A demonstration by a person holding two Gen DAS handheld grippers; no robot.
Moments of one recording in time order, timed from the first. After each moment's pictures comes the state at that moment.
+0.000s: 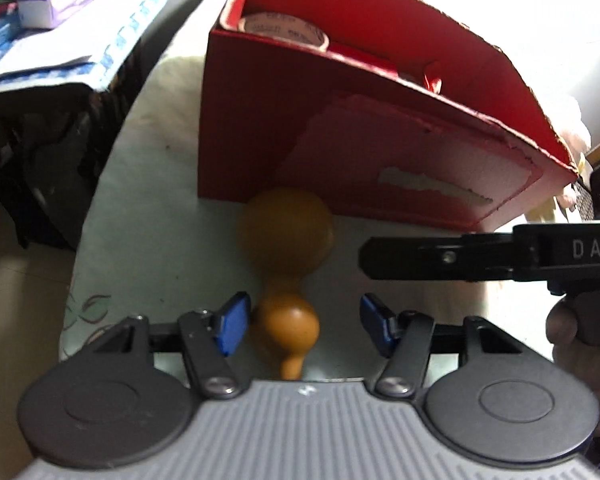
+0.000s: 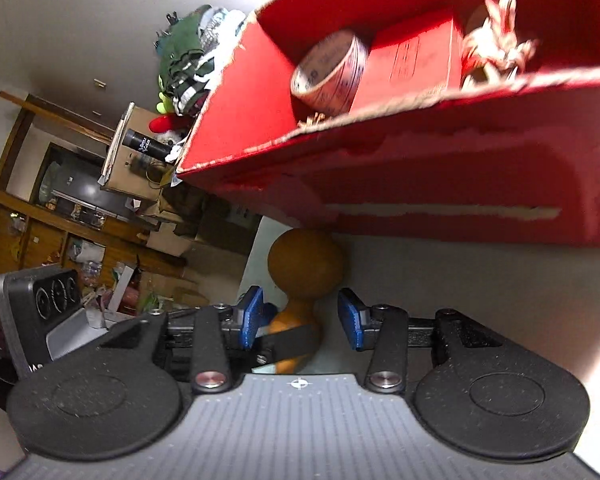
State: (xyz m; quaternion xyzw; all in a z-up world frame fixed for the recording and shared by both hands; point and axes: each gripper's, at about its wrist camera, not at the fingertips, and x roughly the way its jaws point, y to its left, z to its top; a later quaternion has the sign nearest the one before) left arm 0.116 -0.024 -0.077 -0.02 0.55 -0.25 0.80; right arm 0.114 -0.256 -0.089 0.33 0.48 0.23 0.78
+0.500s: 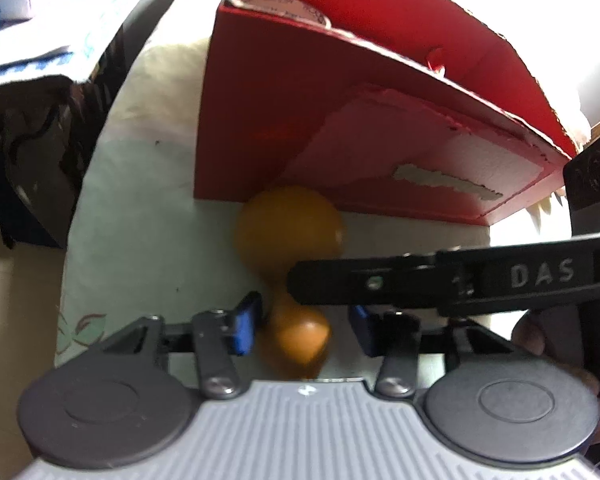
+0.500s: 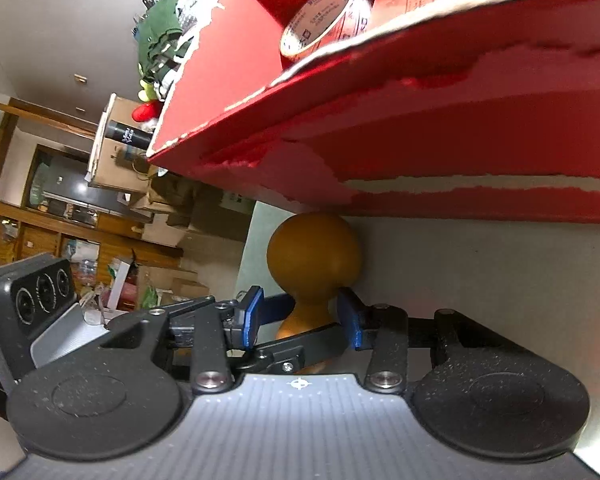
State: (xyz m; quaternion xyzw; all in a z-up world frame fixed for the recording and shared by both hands) left arm 0.137 -0.018 -0.092 -0.02 0.57 -0.27 0.78; right arm 0.122 -0.239 -0.103 0.34 0.52 0.21 0.76
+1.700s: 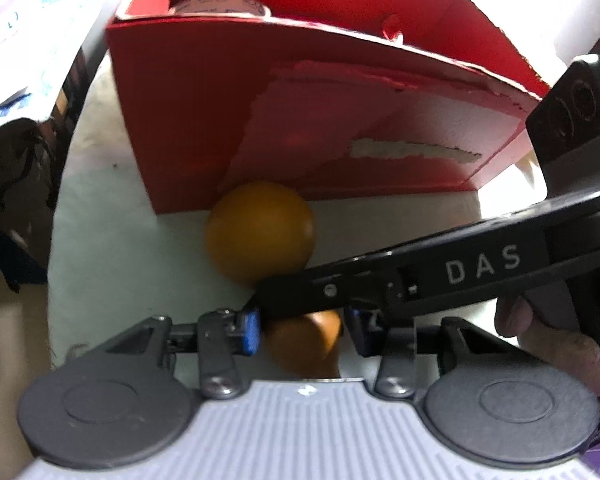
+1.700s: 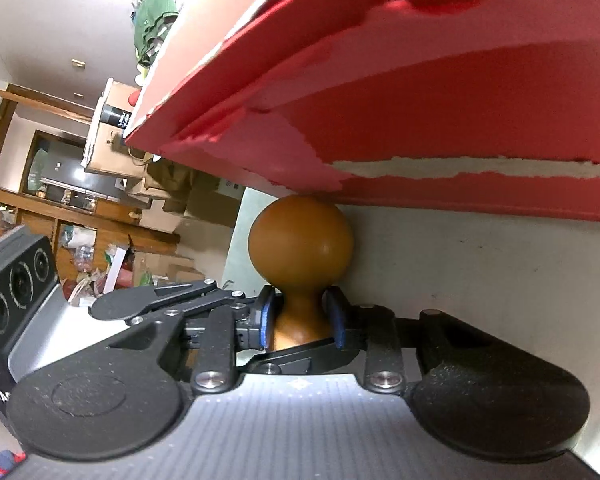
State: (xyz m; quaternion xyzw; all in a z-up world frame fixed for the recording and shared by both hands) left arm 0.126 -0.044 -0.087 0.05 0.55 -0.31 0.77; right arm 0.131 -0.256 -0.115 0.33 0.53 0.23 0.75
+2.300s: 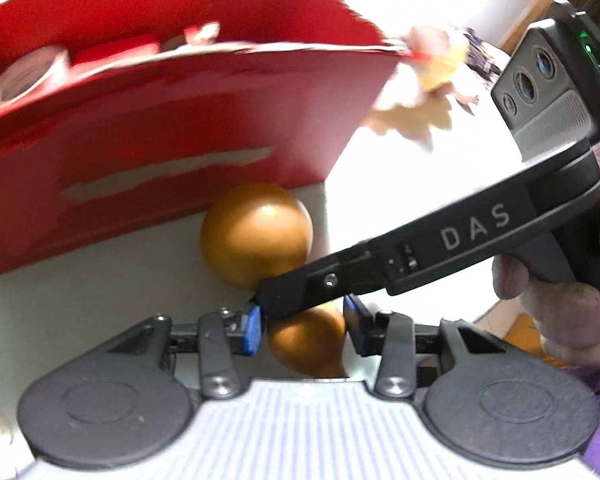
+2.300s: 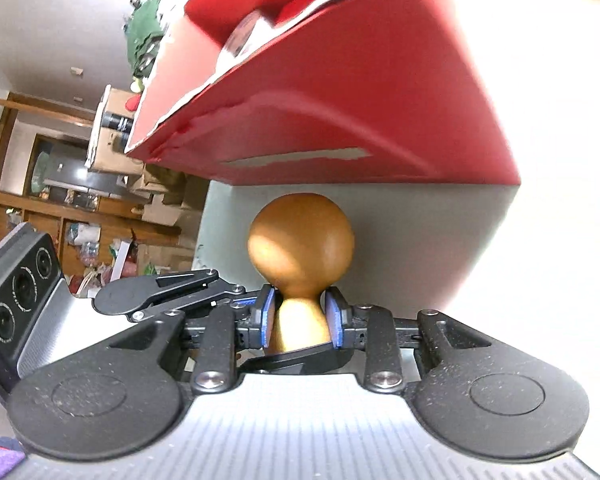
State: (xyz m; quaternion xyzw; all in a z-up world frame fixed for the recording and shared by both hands) left arm 0.069 -0.169 -0.063 0.10 0.53 -0.40 0.74; right arm 0.084 -0.355 -0.098 0.34 0.55 0.22 0.73
